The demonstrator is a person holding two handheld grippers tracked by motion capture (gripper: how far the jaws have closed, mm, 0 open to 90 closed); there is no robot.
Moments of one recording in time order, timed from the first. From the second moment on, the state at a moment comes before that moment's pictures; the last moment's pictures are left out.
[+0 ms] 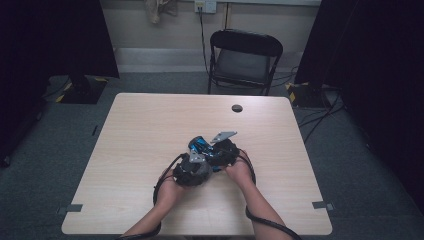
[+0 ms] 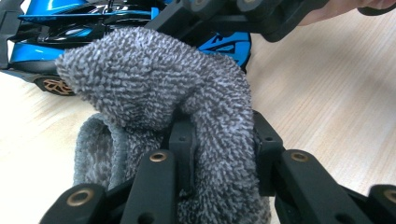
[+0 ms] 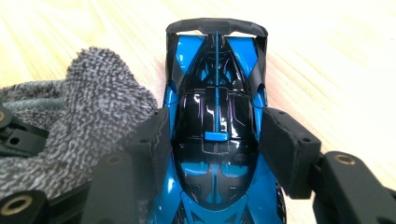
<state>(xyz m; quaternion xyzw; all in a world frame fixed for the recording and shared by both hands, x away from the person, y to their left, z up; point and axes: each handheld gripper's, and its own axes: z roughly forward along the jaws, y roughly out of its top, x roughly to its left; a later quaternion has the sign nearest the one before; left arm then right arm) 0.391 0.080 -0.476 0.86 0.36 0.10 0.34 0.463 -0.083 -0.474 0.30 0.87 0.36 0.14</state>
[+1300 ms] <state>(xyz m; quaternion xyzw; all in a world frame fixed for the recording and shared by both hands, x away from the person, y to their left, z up) 0.363 0.078 -0.458 0.89 0.28 0.08 0.35 0.462 -0.084 -0.475 0.31 0.87 0.37 0.13</state>
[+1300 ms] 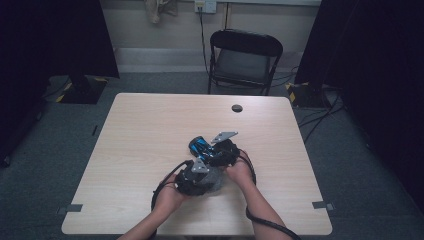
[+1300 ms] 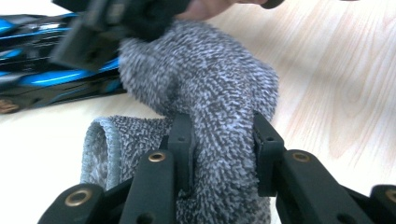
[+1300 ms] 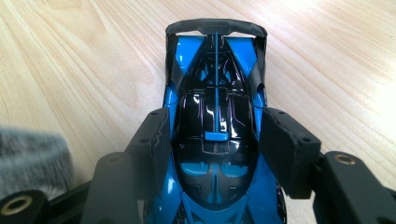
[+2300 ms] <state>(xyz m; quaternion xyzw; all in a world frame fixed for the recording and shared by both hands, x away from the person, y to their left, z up) 0.402 0.148 -0.441 0.84 0.38 0.13 0.36 0.460 -0.087 -0.474 0.31 0.87 0.37 0.13</state>
